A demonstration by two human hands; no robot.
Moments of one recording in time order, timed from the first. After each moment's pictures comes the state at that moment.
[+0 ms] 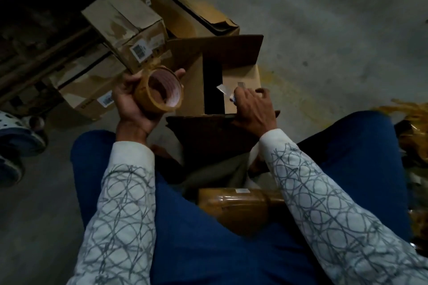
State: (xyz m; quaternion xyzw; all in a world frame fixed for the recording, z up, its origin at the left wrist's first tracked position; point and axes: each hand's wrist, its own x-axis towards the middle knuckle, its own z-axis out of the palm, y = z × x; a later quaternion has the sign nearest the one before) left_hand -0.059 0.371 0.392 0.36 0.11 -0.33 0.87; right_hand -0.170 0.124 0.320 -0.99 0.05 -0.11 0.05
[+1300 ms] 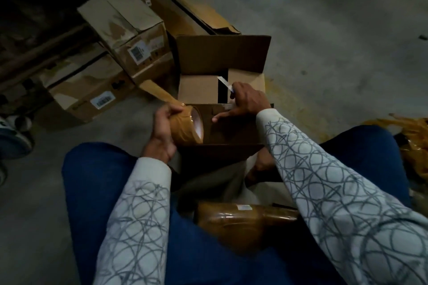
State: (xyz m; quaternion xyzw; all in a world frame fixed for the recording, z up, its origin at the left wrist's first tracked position) left_hand -0.076 0.336 0.344 0.53 0.20 -0.30 0.76; right_hand -0.089 0.097 0.309 -0.97 0.11 0.11 0.17
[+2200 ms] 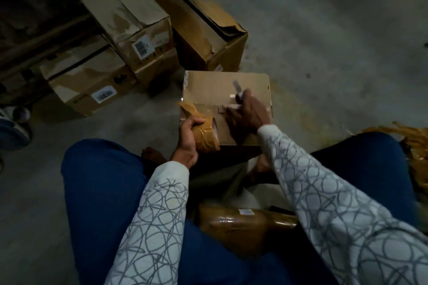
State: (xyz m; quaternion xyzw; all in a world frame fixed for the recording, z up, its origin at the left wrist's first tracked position) left_hand -0.094 0.307 0.286 0.54 0.22 -0.31 0.75; right_hand -0.099 0.102 0.260 -0.95 0.16 0.00 0.25
